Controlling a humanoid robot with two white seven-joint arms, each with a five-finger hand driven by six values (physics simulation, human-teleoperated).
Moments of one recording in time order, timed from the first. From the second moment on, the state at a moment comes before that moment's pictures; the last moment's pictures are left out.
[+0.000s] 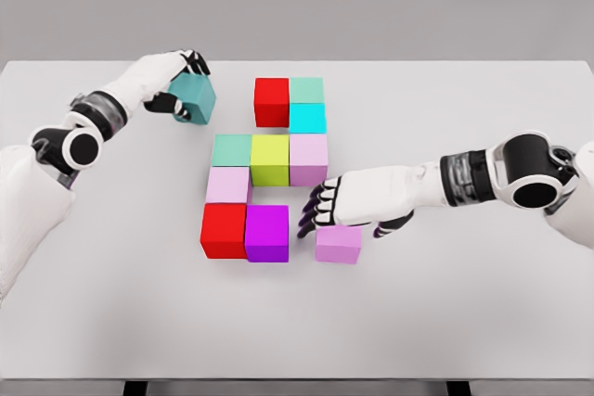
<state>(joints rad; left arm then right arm) -0.66 0.44 -0.53 -1.18 -0.51 -0.06 -0.25 -0.82 -0.75 1.02 -1.64 0.29 -0.61 0.61</state>
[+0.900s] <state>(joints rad) -0.74 0.28 -0.54 -1.02 -0.57 -0.06 -0.21 -0.71 -0.93 0.89 -1.65 0.27 -0.61 0.61</state>
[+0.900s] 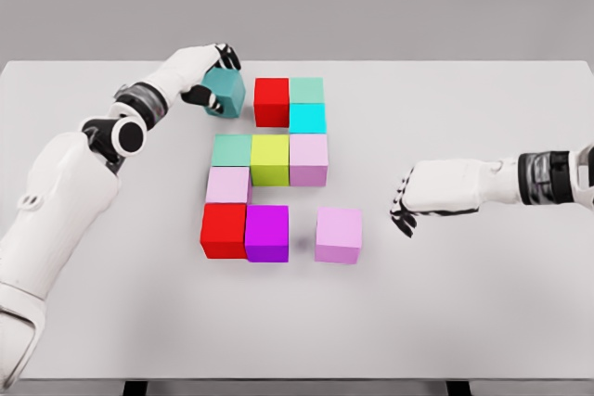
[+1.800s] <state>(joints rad) -0.73 0.28 -0.54 -1.02 -0.56 -0.06 -0.20 -0.77 -0.87 1.08 -1.64 0.29 -0.61 0.61</state>
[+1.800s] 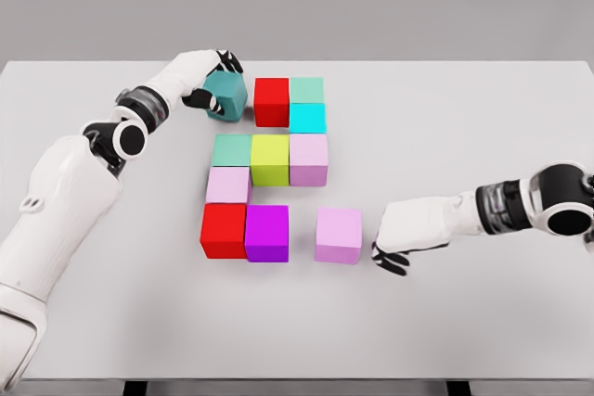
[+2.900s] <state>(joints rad) -0.73 0.30 -0.54 -1.03 -0.54 -0.06 -0.25 -0.77 -0.82 1.08 -1.62 0.30 -0.61 0.61</state>
